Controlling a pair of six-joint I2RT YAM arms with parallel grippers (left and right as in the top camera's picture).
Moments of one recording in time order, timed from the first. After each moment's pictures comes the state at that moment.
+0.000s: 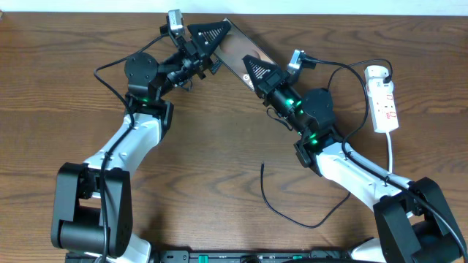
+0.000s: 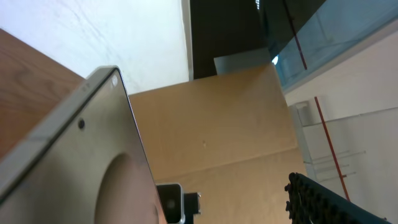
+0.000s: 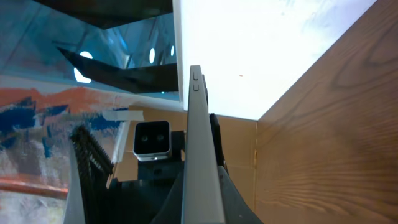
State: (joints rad) left arm -0.16 1.71 1.01 0.98 0.82 -1.60; right arm 0.48 1.62 0.82 0.92 -0.25 1.45
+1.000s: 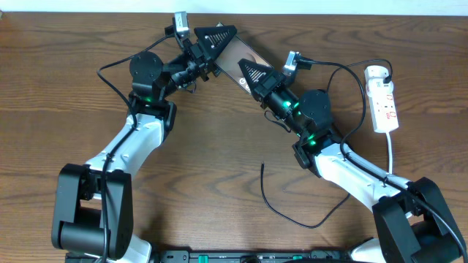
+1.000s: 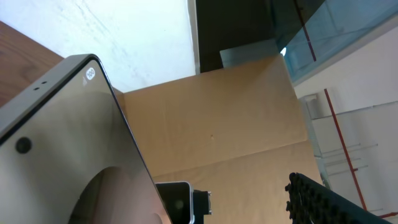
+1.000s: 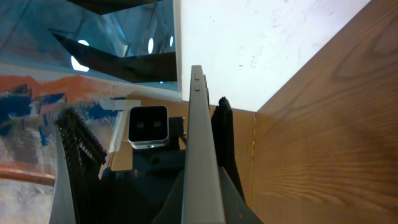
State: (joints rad) left arm -0.19 1.71 1.01 0.93 0.81 -1.53; right arm 0.50 1.62 0.81 0.92 -0.28 1.43
